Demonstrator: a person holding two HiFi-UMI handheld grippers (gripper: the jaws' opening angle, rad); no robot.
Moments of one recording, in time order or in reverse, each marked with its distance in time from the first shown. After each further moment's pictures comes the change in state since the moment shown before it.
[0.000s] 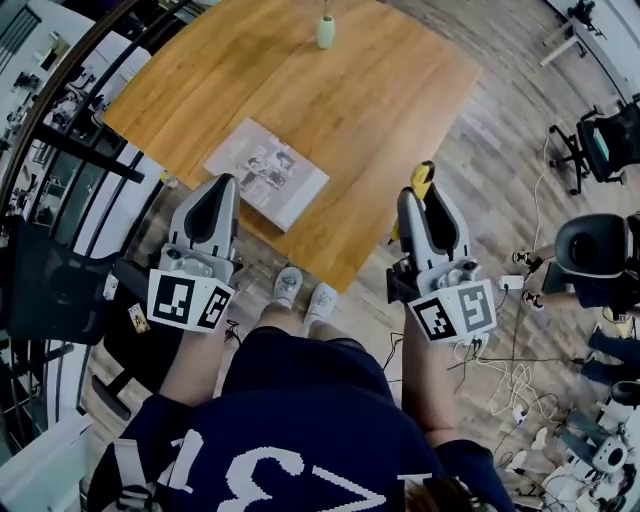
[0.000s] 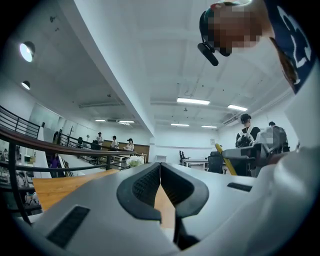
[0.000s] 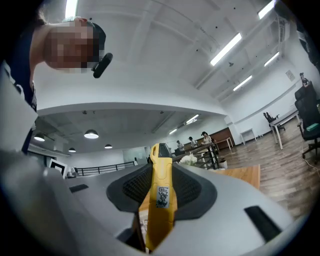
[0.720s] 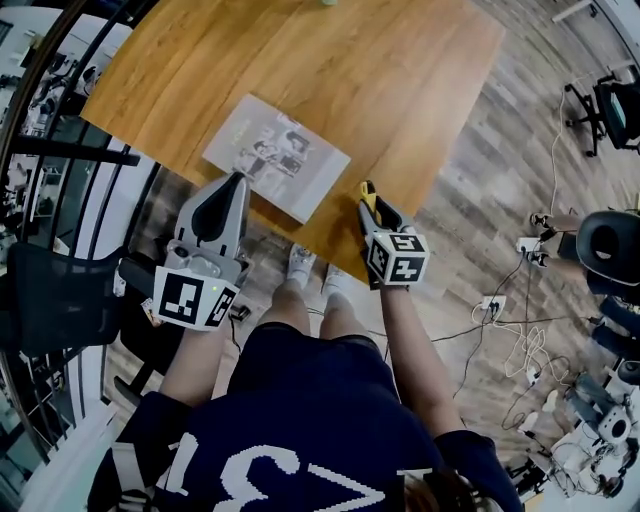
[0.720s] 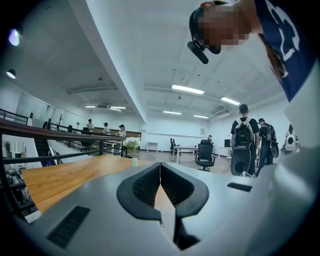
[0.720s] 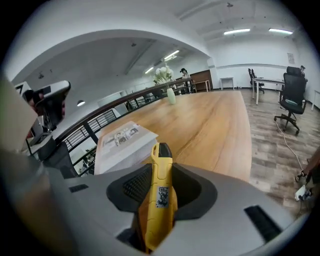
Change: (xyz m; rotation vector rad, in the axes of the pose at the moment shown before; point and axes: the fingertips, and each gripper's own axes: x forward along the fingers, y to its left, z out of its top) left arm 0.023 0.037 -0.073 0.004 0.155 -0.122; right arm 0.010 -0.050 -0.325 0.132 0.742 -0.255
